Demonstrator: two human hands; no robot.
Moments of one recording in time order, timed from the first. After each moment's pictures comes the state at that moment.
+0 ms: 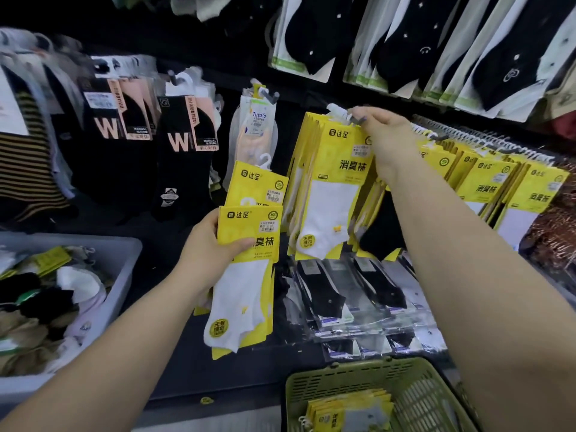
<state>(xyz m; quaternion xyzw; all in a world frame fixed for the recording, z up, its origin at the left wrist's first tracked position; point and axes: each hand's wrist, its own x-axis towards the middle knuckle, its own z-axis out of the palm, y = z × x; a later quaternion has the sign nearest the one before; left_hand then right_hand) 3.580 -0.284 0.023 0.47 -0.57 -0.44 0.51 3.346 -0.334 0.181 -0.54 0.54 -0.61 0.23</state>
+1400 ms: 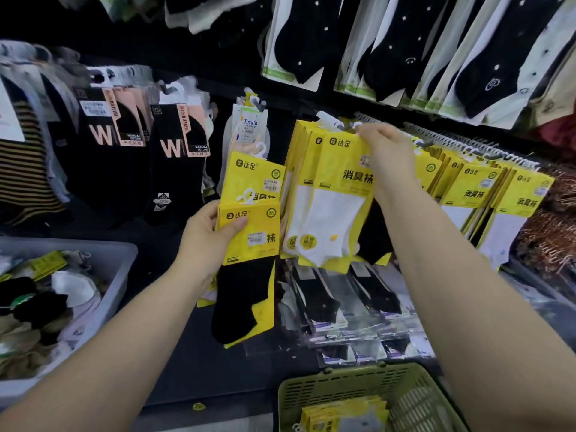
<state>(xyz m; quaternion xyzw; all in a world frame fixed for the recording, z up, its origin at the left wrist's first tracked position) 3.561 -0.292 0.034 0.39 -0.48 -0.49 0.61 3.340 -0.310 0.173 -0.48 0.55 -0.64 0.23</state>
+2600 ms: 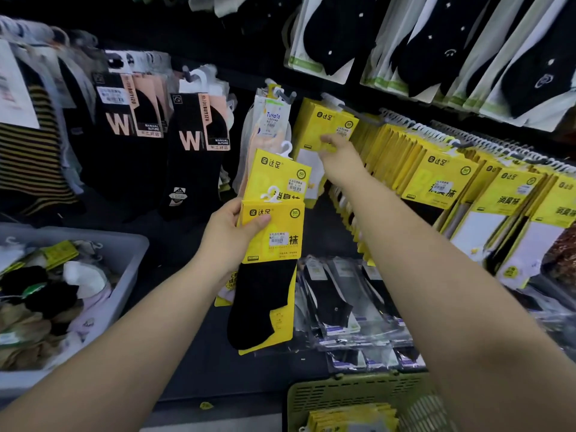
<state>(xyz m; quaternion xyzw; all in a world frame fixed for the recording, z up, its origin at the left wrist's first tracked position) 3.560 -0.306 0.031 0.39 -0.48 -0.52 0.58 3.381 -0.392 0.135 -0.64 0.66 -0.36 0.14</state>
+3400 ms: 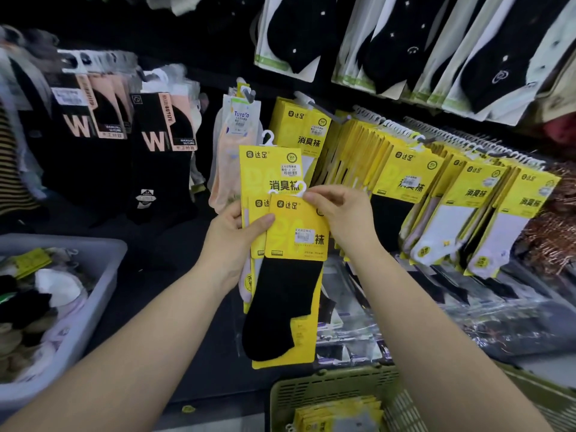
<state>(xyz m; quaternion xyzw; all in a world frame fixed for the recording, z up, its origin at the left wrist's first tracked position) 3.517 -0.297 0.035 0.30 -0.44 -0.60 0.60 3.350 -0.298 0.093 -0.62 0.54 -0.53 0.22</state>
